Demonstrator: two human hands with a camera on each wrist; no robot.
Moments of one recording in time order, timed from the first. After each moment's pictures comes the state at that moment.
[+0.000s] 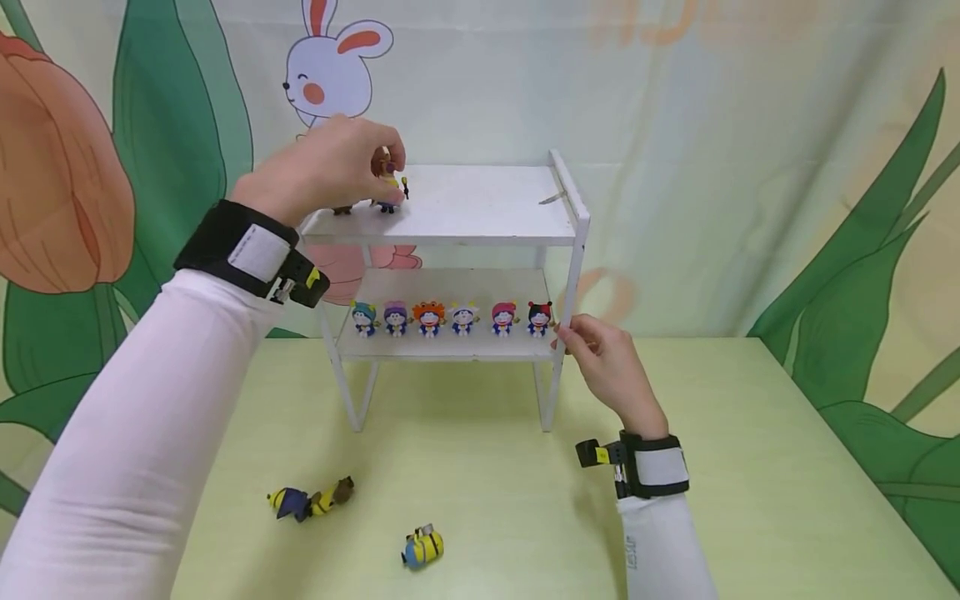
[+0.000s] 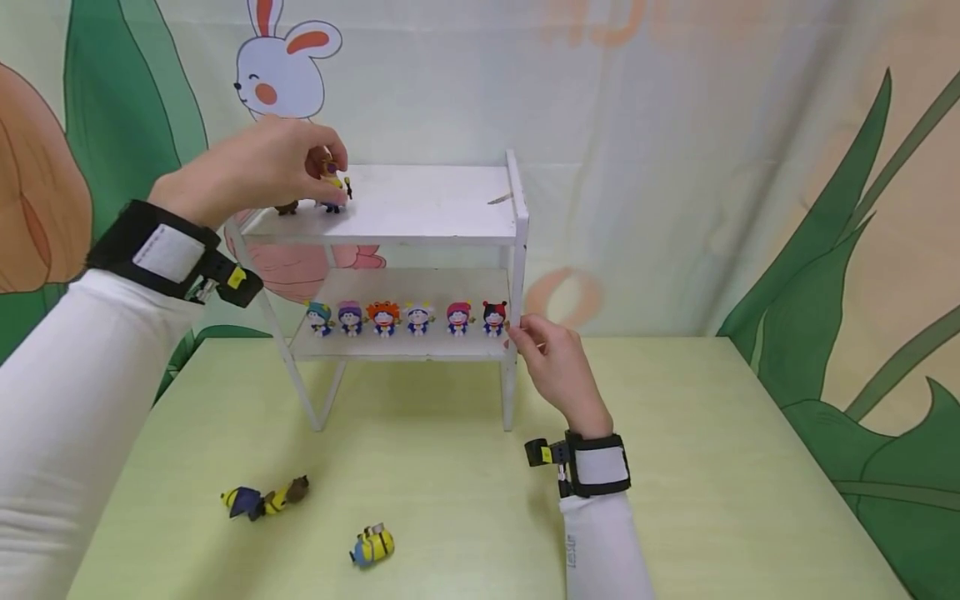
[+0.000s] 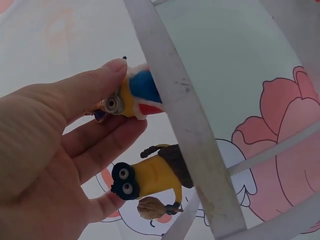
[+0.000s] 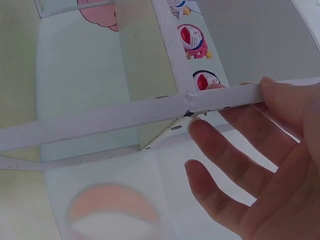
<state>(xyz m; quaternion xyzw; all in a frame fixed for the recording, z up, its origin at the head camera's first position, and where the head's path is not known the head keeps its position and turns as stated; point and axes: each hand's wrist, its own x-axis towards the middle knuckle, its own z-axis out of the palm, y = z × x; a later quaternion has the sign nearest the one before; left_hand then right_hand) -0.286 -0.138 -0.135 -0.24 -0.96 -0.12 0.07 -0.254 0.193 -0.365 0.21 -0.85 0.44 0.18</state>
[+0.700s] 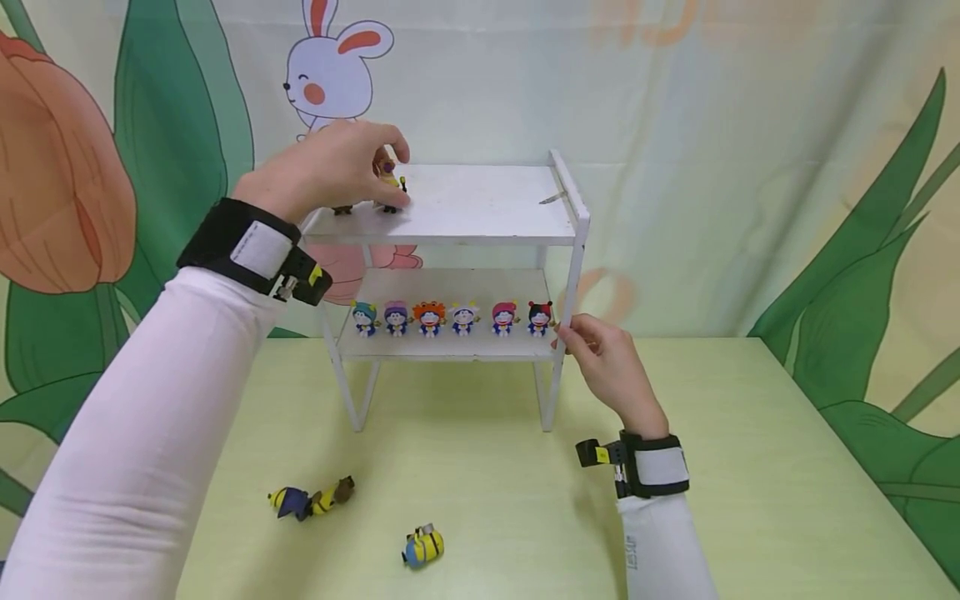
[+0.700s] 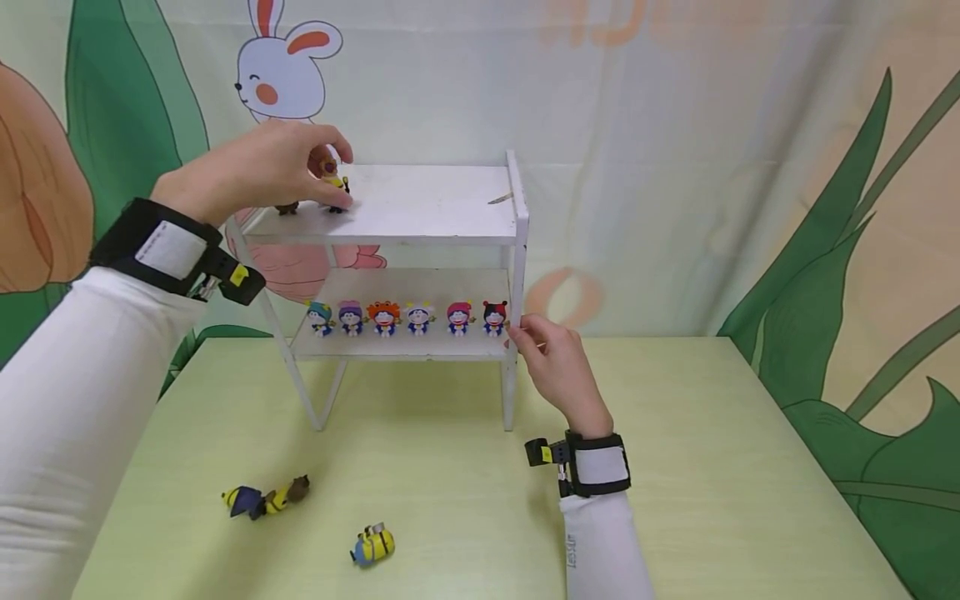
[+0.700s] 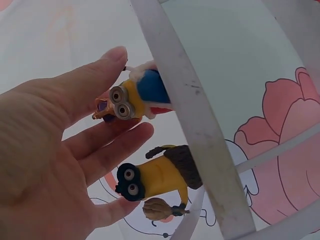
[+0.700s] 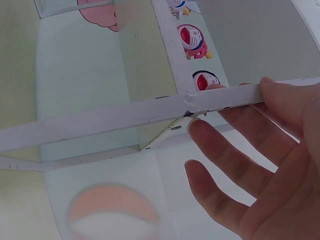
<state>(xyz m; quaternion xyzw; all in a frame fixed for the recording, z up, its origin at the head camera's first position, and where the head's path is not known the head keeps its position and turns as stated) -0.289 -0.136 -0.133 -0.23 -0.97 -0.12 0.05 -0.255 0.194 -0.366 0.21 -0.85 0.44 0.19</state>
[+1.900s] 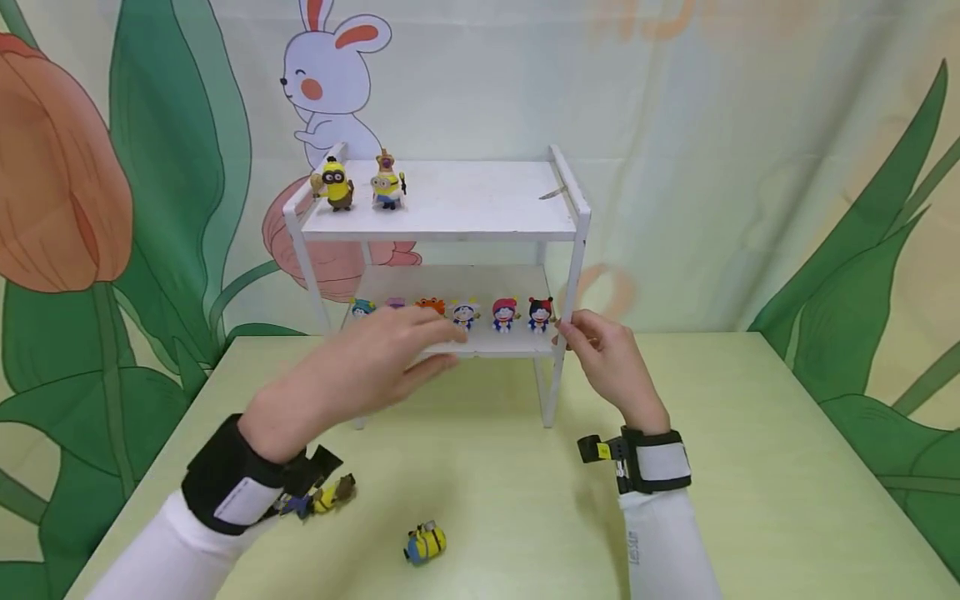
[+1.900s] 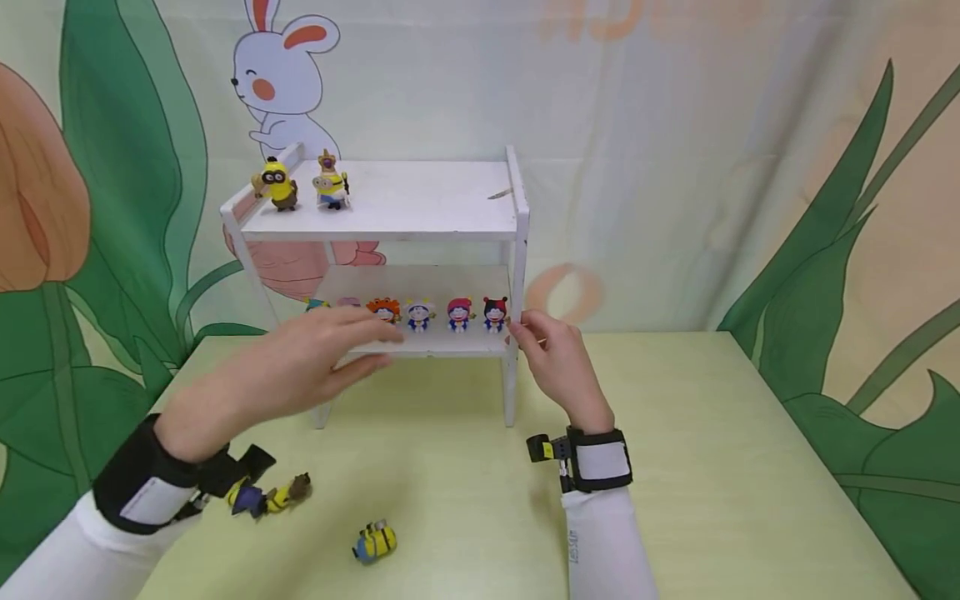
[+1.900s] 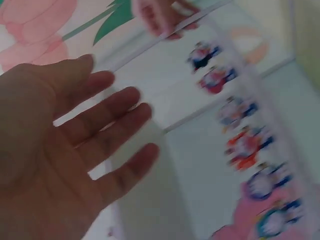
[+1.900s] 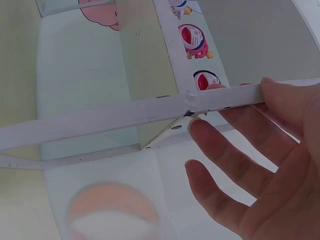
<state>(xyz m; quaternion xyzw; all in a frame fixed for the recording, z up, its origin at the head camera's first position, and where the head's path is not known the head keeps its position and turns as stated) -0.187 -0.110 -0.264 -0.47 -0.85 -0.15 0.17 -0.254 0.195 -0.364 0.21 -0.85 0.44 0.19</state>
